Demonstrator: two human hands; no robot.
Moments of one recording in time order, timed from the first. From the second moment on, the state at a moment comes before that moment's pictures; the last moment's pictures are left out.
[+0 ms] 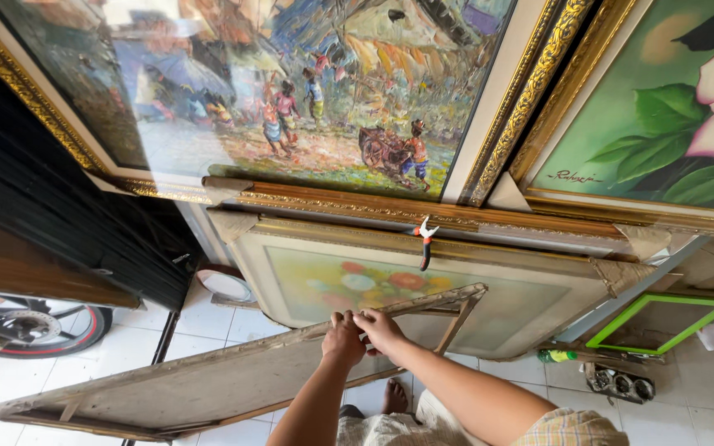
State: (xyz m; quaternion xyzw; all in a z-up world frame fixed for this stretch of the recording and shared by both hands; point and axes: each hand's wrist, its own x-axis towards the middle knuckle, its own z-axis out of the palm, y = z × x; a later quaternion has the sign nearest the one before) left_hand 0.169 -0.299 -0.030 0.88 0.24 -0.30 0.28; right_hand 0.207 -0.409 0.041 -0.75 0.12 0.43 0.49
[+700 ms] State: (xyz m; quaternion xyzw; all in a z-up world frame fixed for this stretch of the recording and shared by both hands) left_hand 0.078 -0.386 -0.011 0.93 -0.16 -0.28 0.18; right_hand 0.112 -0.603 0.038 -0.45 0.57 -0.06 0.69
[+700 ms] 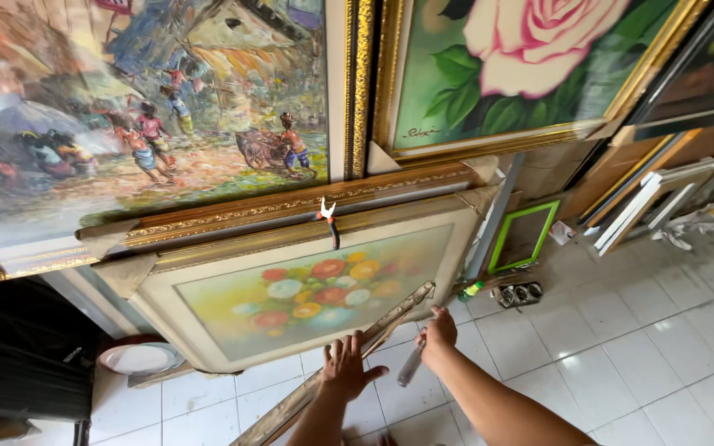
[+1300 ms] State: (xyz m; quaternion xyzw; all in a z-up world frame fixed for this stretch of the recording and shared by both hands) left_hand -0.083 -0.145 0.107 0.96 0.11 0.24 0.04; right_hand 0.021 -0.440 0.257 -0.67 0.11 0.11 0.73
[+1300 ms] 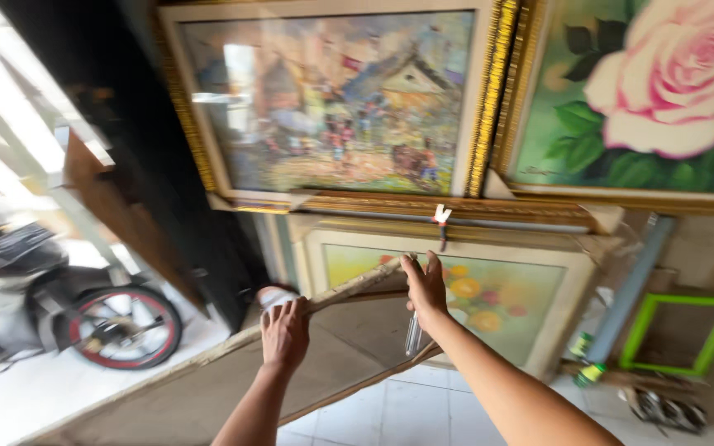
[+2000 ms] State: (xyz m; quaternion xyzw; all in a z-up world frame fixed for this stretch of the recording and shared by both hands) left_hand -0.476 0.069 0.229 0.74 0.51 0.34 0.29; right_hand -0.281 -0.059 0.442 -0.66 -0.52 0.04 0.54
